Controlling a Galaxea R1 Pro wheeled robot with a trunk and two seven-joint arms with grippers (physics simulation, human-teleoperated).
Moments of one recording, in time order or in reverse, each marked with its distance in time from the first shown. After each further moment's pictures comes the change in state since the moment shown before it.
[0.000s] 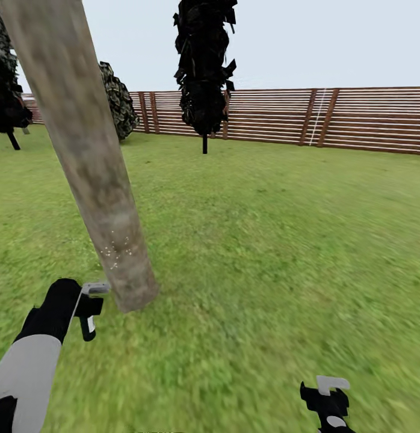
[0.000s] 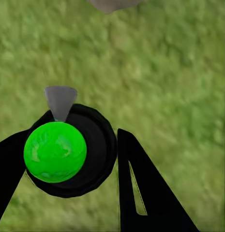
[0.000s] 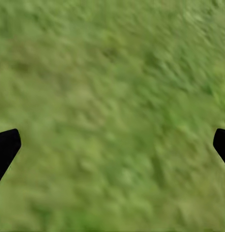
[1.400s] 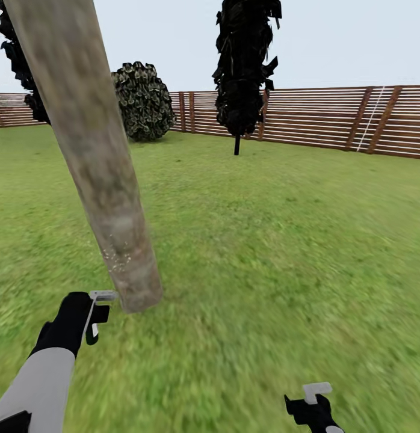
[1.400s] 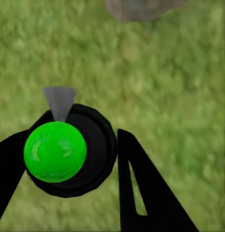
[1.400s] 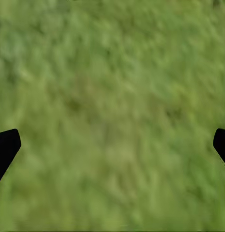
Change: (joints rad) left arm 0.063 -0.094 0.073 -0.017 -0.006 -0.125 0.173; right arm 0.008 0.009 0.002 0.047 0.074 -0.006 0.235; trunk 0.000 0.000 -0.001
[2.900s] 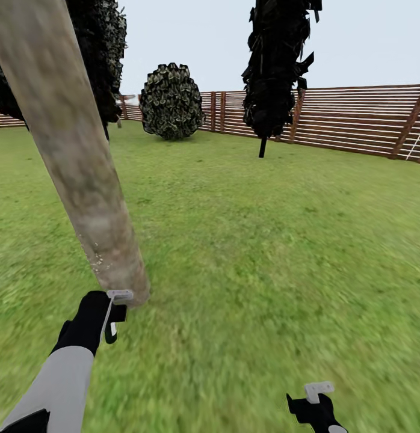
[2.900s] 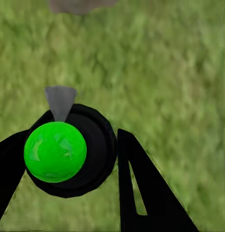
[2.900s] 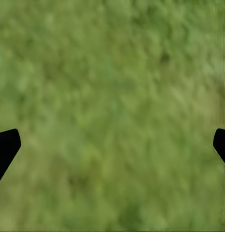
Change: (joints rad) left arm -0.006 -0.094 -0.002 0.000 -0.016 0.009 0.011; right arm 0.001 -0.012 -0.002 -0.007 0.004 -0.001 0.005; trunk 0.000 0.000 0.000
